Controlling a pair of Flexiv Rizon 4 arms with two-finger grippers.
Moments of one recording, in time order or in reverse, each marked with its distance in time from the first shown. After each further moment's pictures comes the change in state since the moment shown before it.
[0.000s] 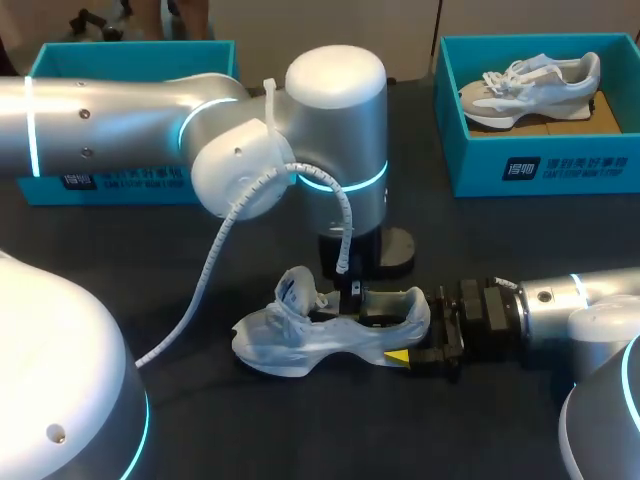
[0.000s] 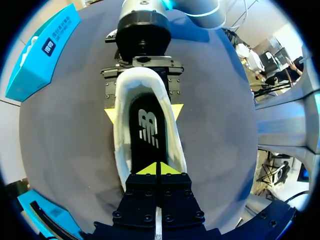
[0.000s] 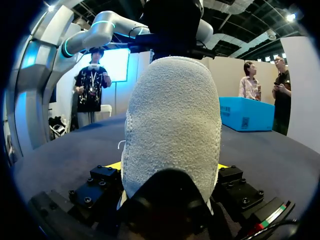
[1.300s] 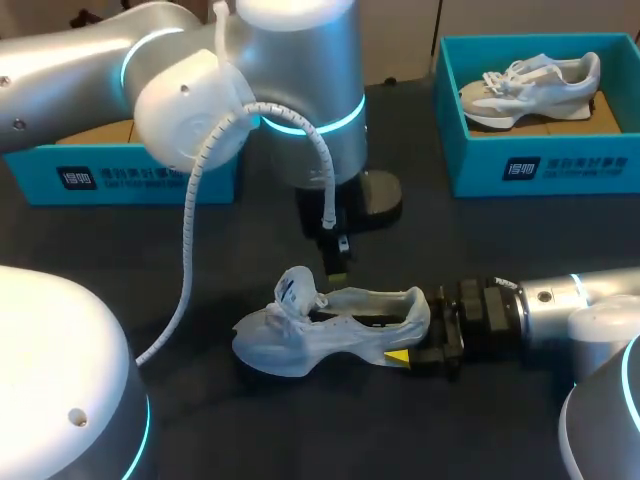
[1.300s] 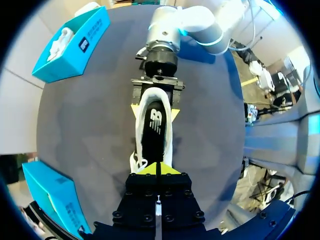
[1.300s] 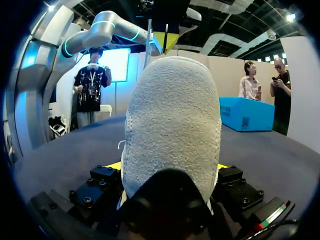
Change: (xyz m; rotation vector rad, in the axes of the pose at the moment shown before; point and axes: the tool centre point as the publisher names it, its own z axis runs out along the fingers) left arm 0.013 0.011 -0.093 0.033 -0.077 -0.154; right arm 0.000 0.000 0.000 0.000 0.000 0.000
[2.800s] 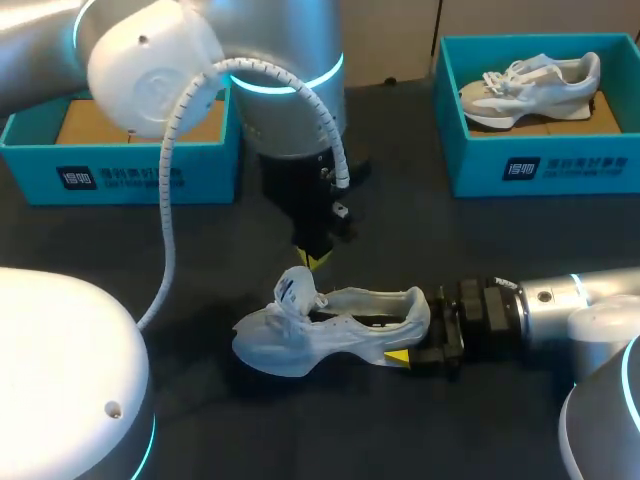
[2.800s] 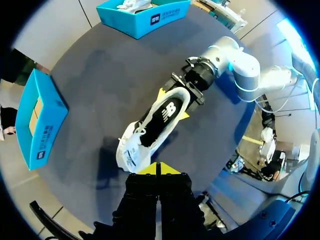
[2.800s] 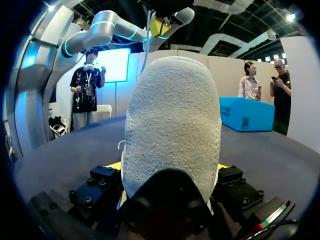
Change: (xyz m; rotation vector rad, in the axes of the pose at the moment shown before) left arm 0.019 0.023 -0.058 -0.034 0.002 -0.654; right arm 0.000 0.000 0.000 0.000 0.000 0.000
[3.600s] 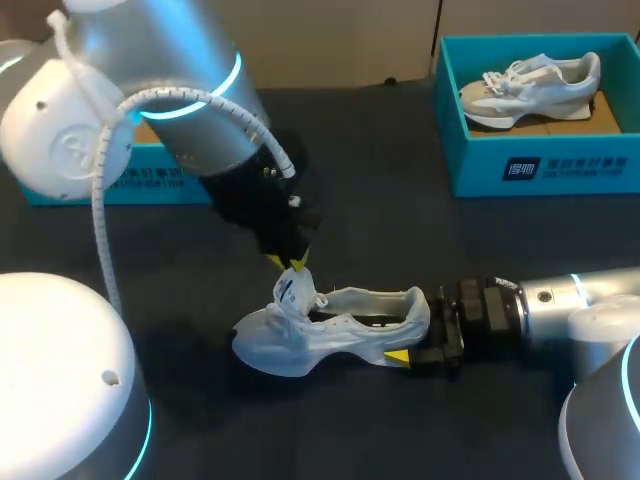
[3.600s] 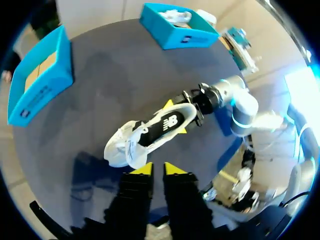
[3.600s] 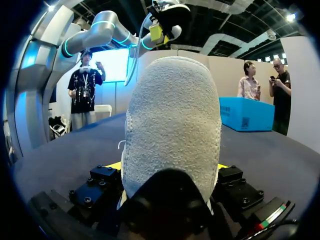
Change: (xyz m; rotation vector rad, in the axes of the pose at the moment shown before) left arm -0.008 0.017 -0.001 0.157 0.164 -0.311; right arm 0.000 0.000 0.000 0.000 0.000 0.000
